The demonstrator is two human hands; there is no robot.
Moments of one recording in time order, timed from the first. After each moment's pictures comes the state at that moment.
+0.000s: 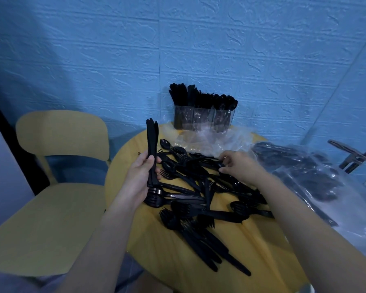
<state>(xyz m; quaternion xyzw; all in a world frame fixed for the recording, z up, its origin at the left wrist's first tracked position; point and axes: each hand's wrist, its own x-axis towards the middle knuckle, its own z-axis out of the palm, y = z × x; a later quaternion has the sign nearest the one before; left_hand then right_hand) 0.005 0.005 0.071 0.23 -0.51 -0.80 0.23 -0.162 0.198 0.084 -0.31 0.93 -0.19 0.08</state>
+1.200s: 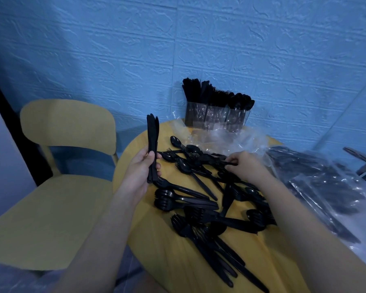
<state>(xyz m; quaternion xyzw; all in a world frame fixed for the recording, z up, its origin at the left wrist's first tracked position) 0.005 -0.026 0.065 0.24 -0.52 -0.78 0.24 -0.169 0.167 0.077 -0.27 0.94 -0.18 0.09</state>
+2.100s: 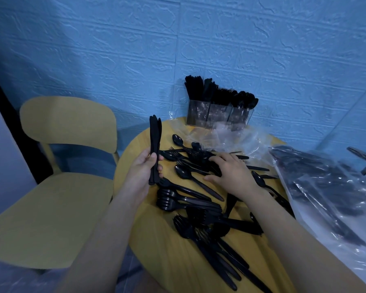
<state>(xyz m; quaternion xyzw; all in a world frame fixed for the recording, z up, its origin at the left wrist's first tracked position) 0.003 -0.029 0.055 0.25 -0.53 -0.78 0.23 -0.140 0.144 0.053 -0.41 0.91 -0.06 -0.02</state>
